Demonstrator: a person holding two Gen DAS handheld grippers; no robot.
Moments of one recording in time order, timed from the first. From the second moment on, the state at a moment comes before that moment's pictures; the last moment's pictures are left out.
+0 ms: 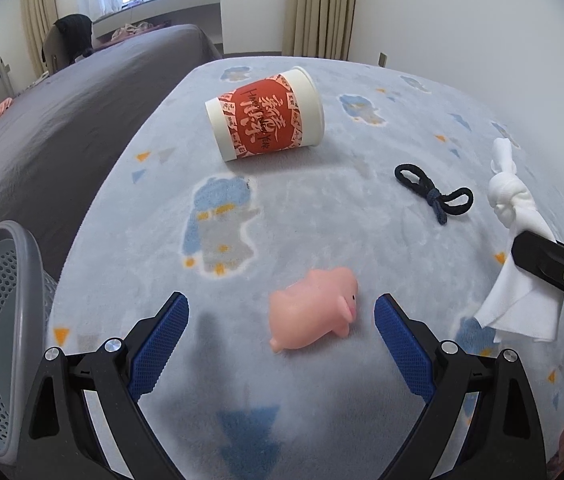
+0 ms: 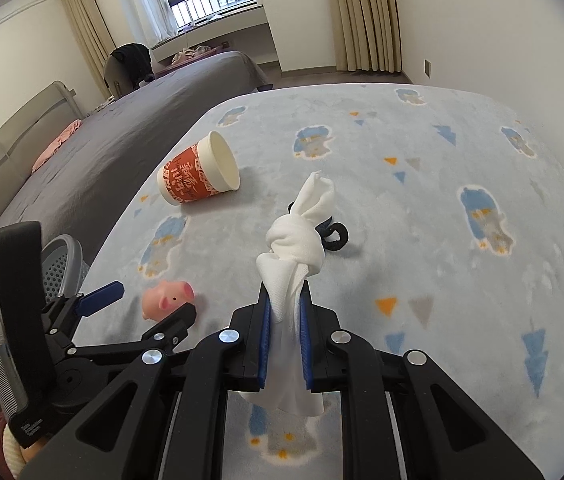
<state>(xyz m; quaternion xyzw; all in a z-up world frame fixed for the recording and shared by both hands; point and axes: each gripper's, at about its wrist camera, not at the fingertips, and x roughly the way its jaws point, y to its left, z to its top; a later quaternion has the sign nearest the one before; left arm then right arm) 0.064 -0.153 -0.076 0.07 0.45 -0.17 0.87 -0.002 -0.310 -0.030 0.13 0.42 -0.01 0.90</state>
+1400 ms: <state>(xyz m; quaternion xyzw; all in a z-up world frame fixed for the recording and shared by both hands) 0.053 -0.037 -0.019 0.04 0.40 -0.12 0.91 0.028 -0.215 0.001 0.10 0.41 0.05 0.91</state>
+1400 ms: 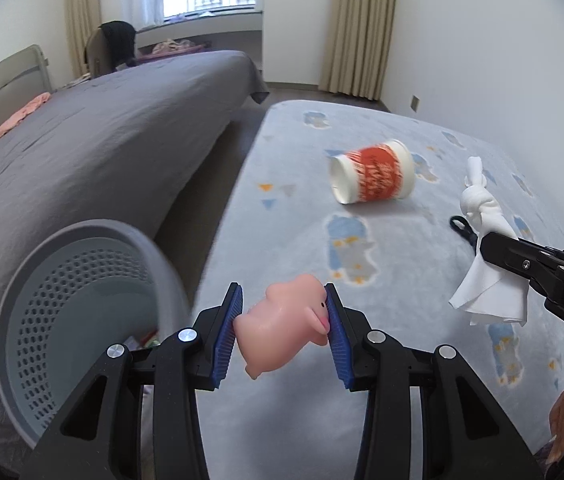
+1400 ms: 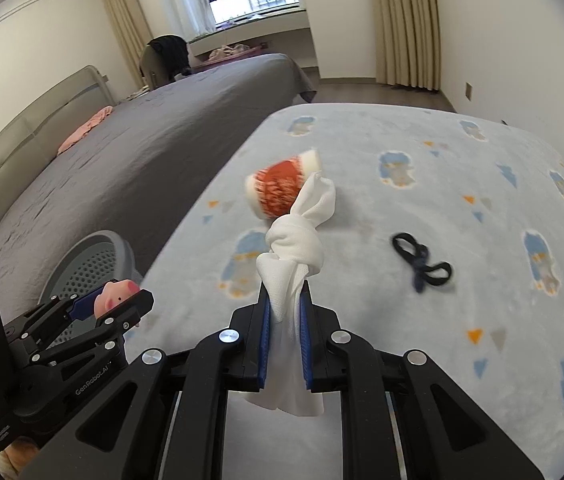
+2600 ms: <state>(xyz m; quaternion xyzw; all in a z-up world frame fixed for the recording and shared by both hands) 0.048 0.161 -0.019 0.00 0.41 0.04 0.91 0.076 0.004 -0.012 0.02 0.45 0.25 0.86</state>
